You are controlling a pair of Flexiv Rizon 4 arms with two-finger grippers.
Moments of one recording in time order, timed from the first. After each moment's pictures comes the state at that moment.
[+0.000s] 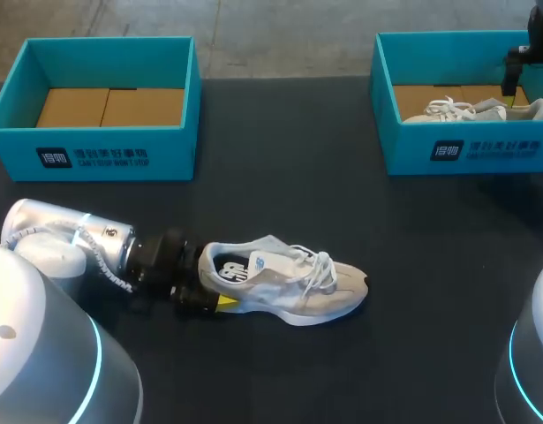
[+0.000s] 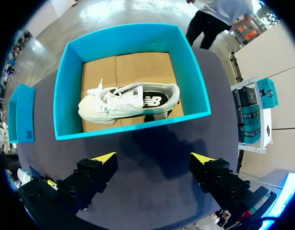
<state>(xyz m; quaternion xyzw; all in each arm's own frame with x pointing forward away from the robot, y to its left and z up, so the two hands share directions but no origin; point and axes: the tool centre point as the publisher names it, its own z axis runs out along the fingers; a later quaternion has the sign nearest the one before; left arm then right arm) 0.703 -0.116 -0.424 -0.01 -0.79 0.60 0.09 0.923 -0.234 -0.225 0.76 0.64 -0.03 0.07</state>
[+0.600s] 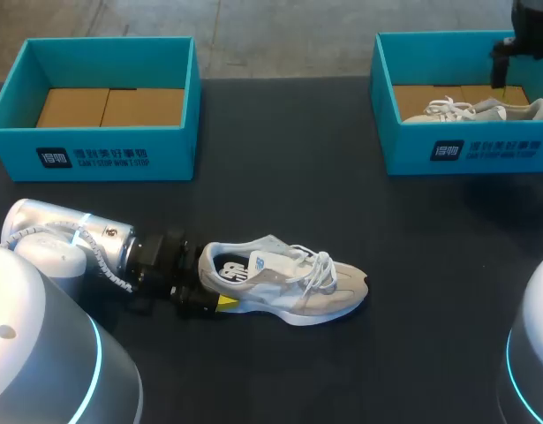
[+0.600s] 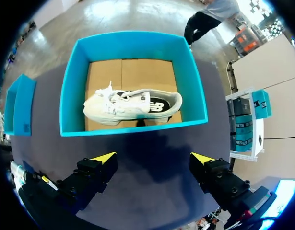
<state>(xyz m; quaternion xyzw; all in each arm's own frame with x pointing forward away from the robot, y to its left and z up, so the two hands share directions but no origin) 0.703 -0.116 -0.424 -0.01 -0.79 0.60 0.09 0.929 -0.208 -0.200 0.73 0.67 -0.04 0.12</state>
